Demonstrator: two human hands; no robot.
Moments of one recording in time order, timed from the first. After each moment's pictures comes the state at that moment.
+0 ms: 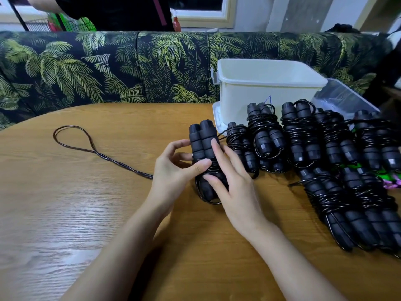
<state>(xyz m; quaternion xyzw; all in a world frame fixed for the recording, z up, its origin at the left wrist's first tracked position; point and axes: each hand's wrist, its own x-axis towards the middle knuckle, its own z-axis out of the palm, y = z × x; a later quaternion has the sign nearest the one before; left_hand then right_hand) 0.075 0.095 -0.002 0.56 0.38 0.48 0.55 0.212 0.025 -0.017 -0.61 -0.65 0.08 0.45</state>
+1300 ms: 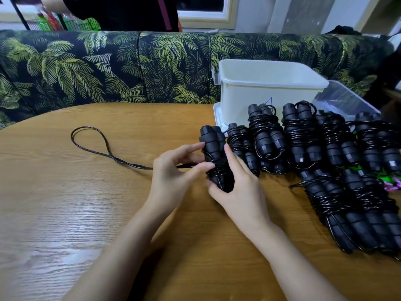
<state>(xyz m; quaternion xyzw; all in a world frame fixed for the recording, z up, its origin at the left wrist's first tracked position) 0.074 0.092 -0.001 0.70 0.33 0.51 0.38 0.213 0.019 -0.009 -0.70 -0.59 0.09 0.39</state>
